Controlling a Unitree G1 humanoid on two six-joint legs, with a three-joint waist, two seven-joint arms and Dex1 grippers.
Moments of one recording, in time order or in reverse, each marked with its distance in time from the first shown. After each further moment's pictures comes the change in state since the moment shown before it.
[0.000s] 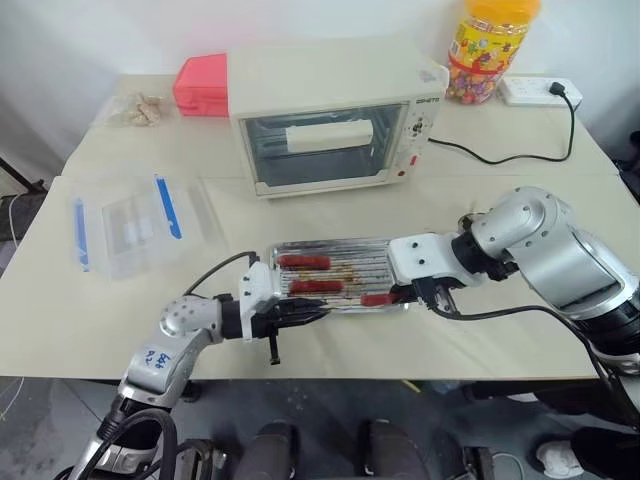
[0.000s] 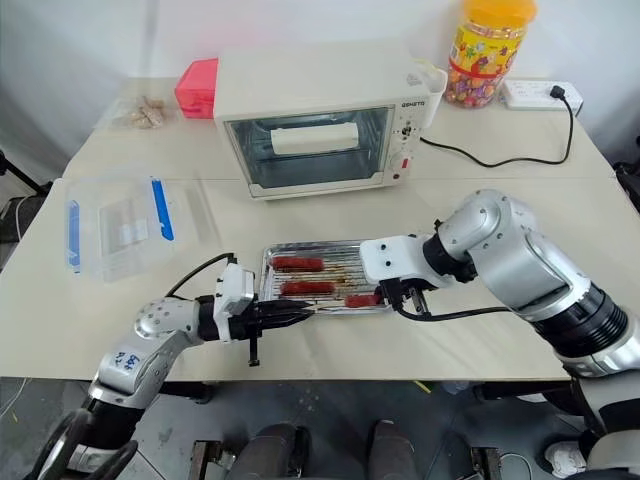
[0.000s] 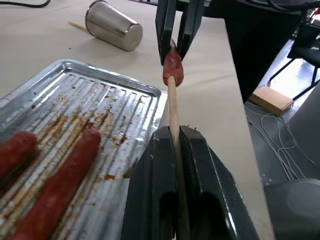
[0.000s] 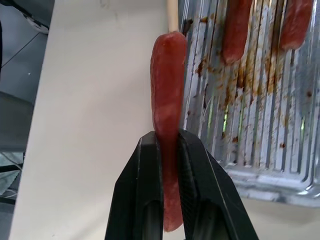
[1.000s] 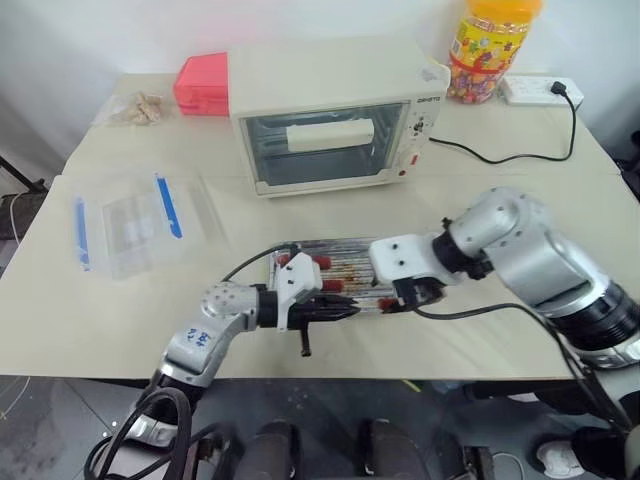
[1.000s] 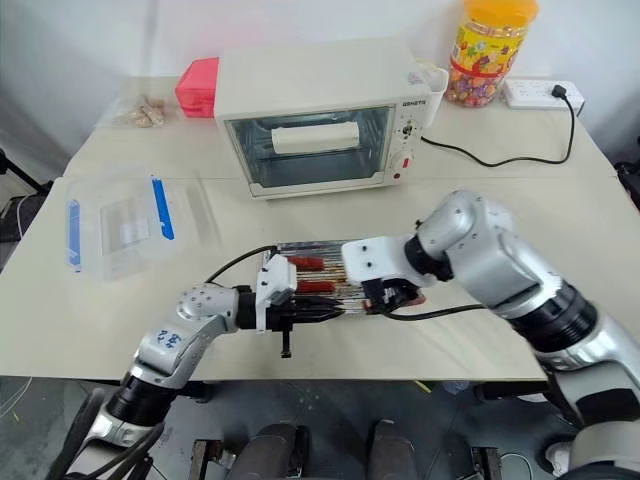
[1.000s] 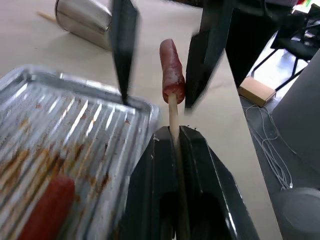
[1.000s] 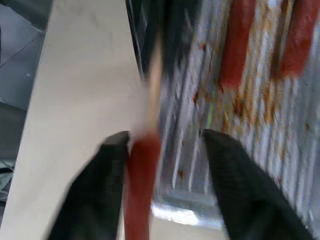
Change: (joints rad) left arm -0.073 -0.066 -0.055 -0.004 0.075 0.118 0.016; right arm -0.028 0.016 0.009 0.012 -0.055 0.009 0.027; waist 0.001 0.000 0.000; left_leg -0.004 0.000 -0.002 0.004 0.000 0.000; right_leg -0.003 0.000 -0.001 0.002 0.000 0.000
